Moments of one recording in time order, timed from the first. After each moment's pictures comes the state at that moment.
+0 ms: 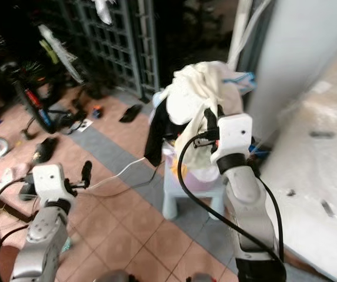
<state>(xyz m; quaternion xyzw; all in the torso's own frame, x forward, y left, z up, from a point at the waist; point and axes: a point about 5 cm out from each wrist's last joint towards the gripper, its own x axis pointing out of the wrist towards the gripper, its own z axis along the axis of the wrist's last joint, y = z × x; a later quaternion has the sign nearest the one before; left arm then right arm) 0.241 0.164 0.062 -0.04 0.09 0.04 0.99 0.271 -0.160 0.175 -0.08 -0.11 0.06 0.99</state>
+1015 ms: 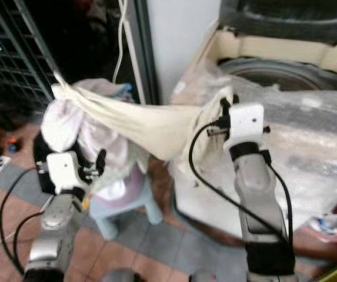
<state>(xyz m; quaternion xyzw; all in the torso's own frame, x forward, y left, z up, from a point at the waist) 0.261 0.164 0.073 -0.06 0.05 0.05 1.00 0.288 -0.166 0.177 -0.10 -0.12 0.03 0.99</state>
